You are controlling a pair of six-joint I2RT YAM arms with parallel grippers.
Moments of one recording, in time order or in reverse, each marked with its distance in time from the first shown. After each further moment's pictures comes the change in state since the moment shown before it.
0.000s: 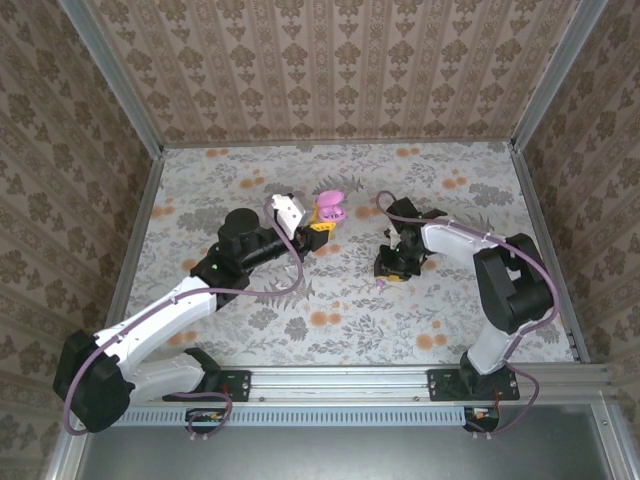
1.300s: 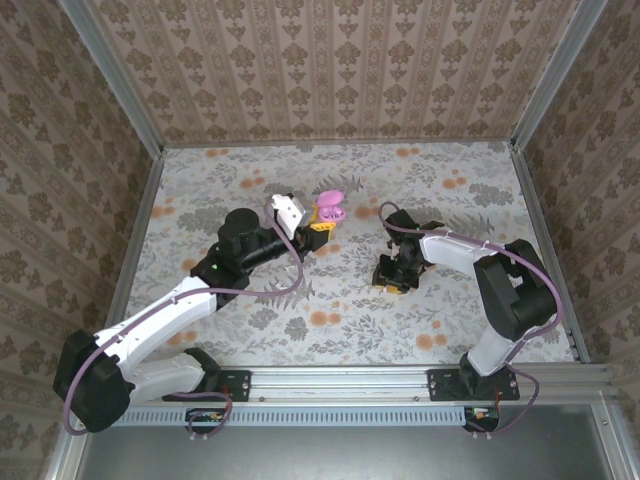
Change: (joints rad) left arm 0.000 0.000 0.000 0.001 0.000 0.000; right arm 0.047 -0.054 -0.107 0.062 0.009 0.198
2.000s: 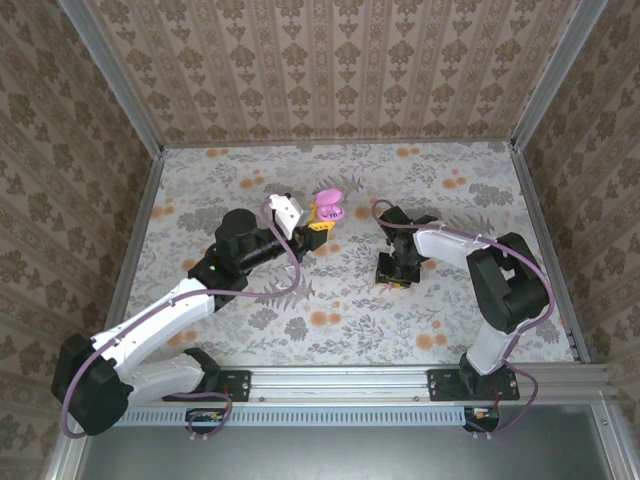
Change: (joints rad) left arm 0.000 -0.018 0.000 0.000 -0.004 0.000; right arm 0.009 0.057 0.071 -0.068 0.126 -0.057
